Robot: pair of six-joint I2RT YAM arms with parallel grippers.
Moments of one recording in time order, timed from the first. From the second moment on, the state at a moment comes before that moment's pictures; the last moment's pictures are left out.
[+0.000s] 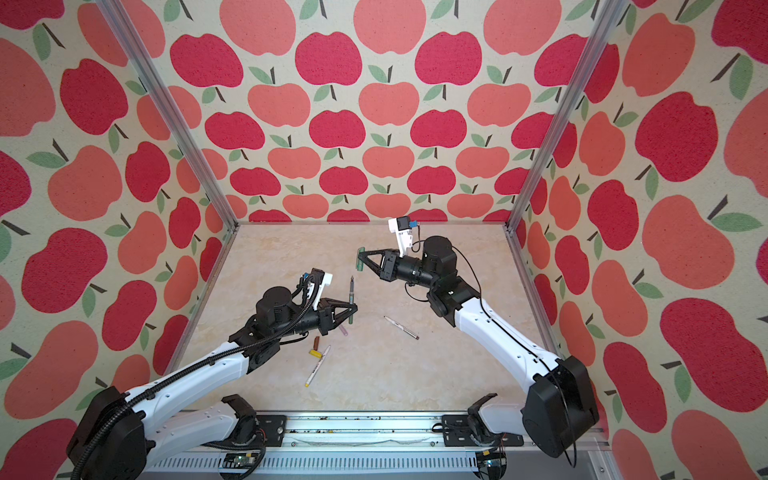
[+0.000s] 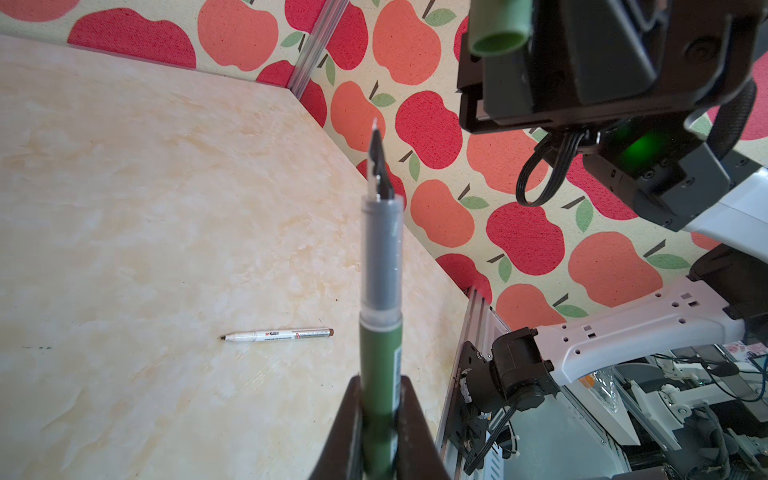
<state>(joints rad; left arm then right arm) -0.64 1.09 0.58 0.30 0.56 -0.53 0.63 1.31 1.03 0.24 -0.65 0.75</state>
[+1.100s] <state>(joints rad) -0.64 1.11 0.58 0.30 0.56 -0.53 0.66 1.38 1.03 0.21 -0.66 0.70</state>
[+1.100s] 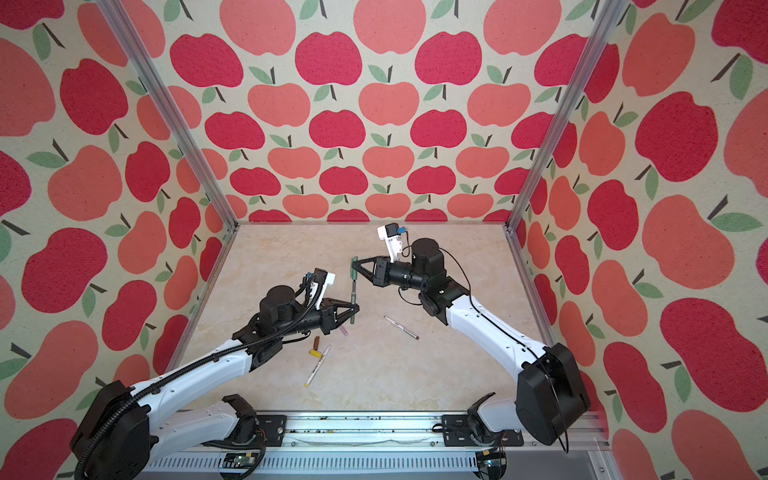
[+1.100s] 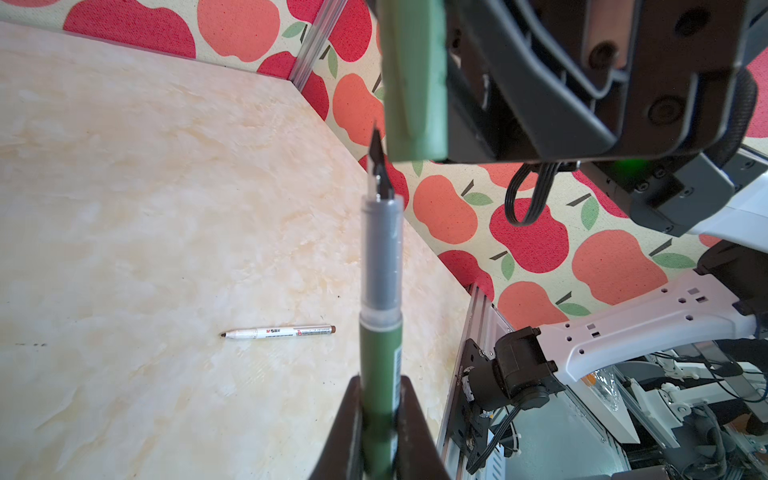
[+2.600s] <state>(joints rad) -0.64 1.11 0.58 0.28 0.55 -0.53 0.68 1.38 1.06 0.14 -0.65 0.62</state>
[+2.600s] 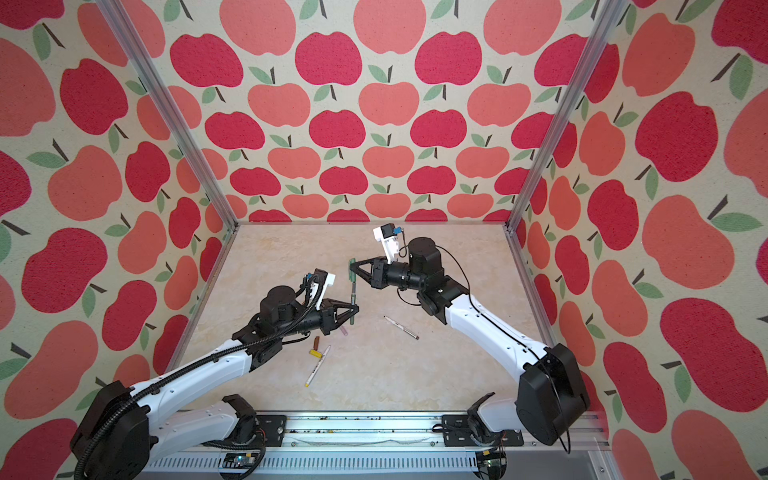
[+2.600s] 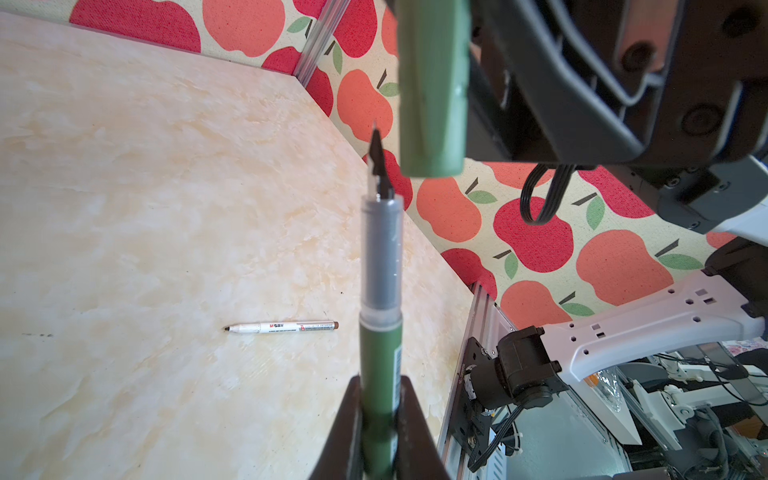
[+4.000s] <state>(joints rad) -0.64 1.08 0.58 0.27 0.54 -0.53 0.65 1.43 1.13 0.13 -0.65 0.61</state>
